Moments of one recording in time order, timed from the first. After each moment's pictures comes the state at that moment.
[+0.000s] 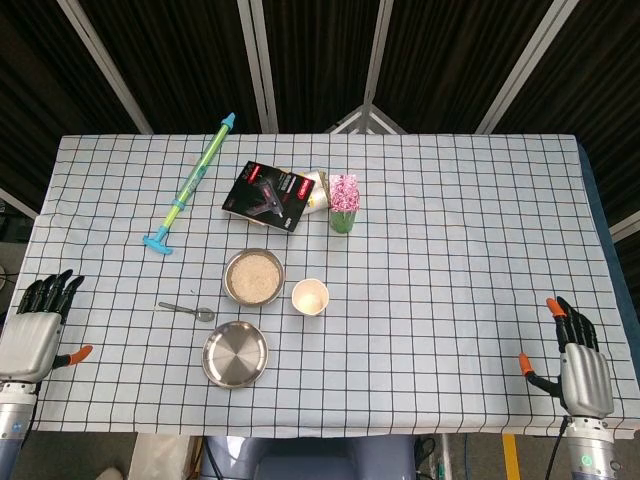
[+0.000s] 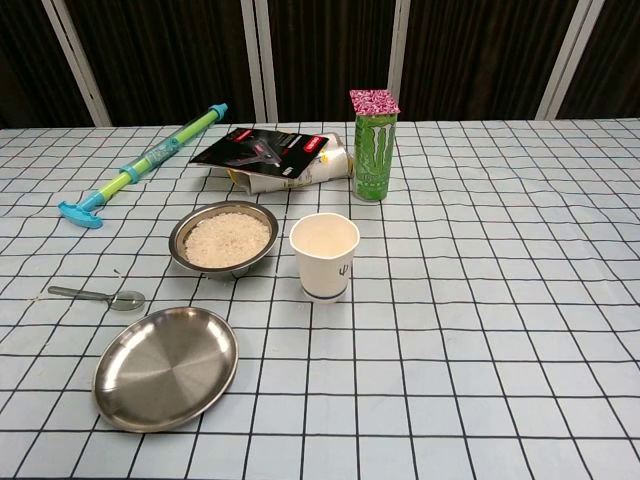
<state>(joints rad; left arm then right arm) -0.15 -1.17 -0.04 -1.68 1.40 1.39 0.24 0.00 -1.27 0.10 -1.69 -1.39 1.49 0.05</state>
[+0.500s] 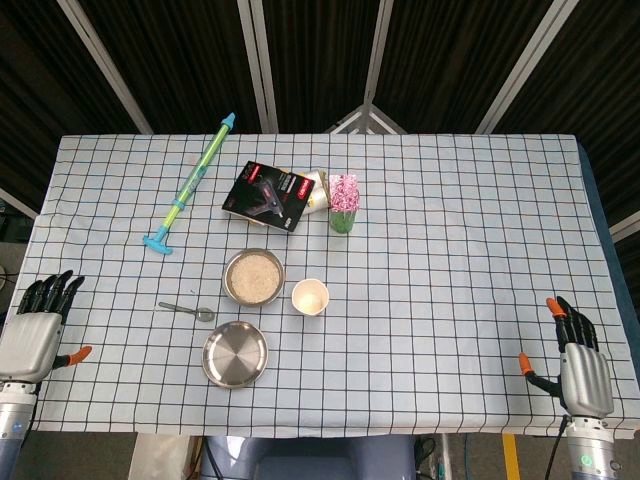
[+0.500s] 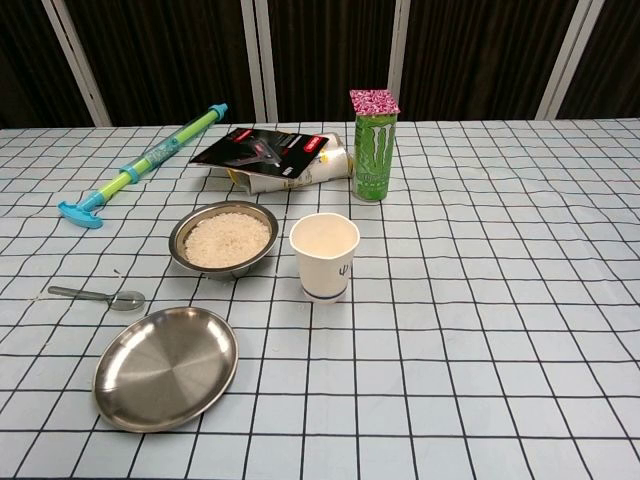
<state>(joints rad) -0.15 -1.16 -0.05 -1.68 1.38 1.39 0.26 0.01 -1.27 0.10 -1.69 -1.39 1.49 0.05</state>
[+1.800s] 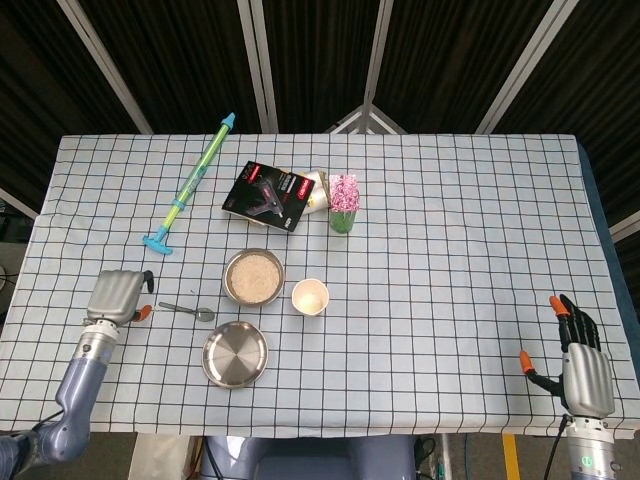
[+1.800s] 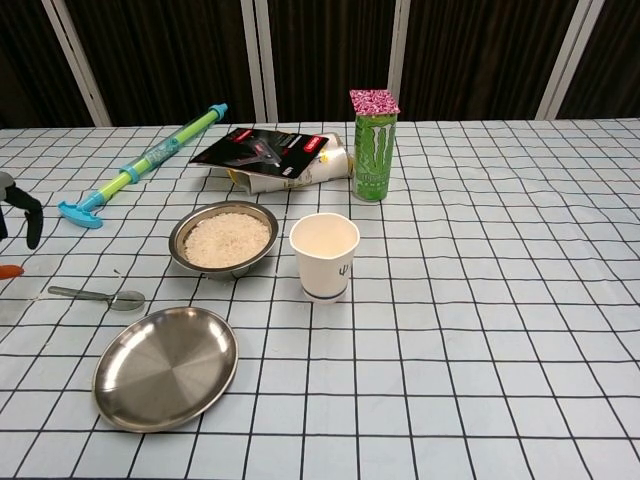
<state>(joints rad) -0.48 -1.40 -0.16 -1.55 0.95 1.06 0.62 0.00 -1.29 0.11 -1.66 -1.41 1.52 0.08</state>
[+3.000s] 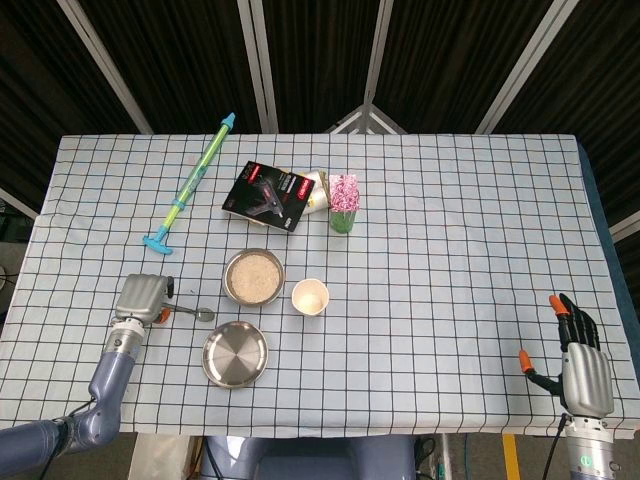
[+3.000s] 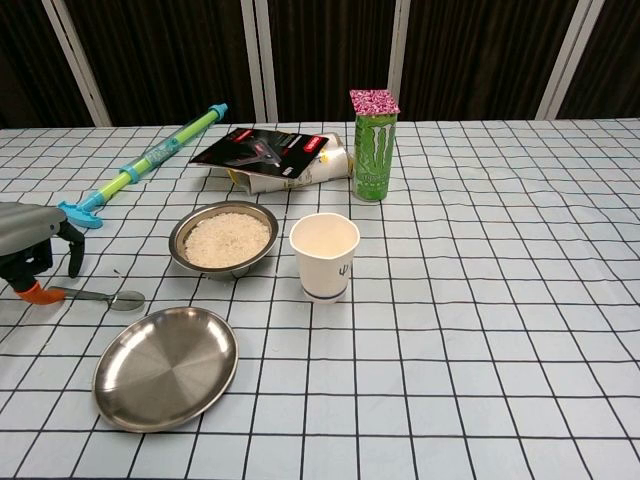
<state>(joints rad) -0.58 -1.54 -0.12 -1.44 0.82 1.04 0.69 0.00 -1.29 0.11 -1.66 -1.41 1.53 0.08</state>
